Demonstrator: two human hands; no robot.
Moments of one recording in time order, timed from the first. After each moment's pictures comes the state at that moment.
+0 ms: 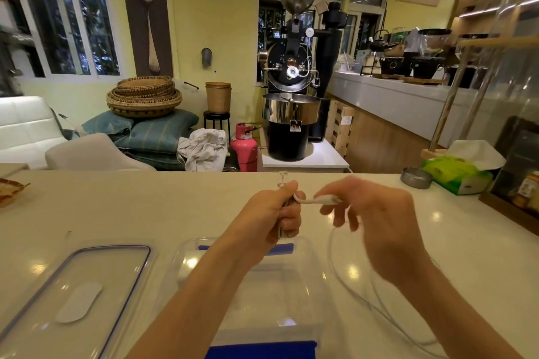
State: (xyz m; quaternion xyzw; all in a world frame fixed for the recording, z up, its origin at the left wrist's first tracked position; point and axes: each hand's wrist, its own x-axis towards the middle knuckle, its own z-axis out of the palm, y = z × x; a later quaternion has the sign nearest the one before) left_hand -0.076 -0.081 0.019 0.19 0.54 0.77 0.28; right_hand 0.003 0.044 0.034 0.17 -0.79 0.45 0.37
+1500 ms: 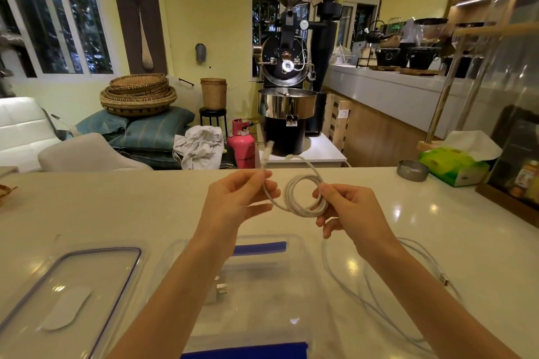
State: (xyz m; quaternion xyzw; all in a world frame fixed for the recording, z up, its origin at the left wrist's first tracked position) left_hand -0.080 -0.098 0.019 0.17 0.62 0.77 0.05; right_hand -0.038 0.067 0.007 -0.07 -0.72 0.66 0.20
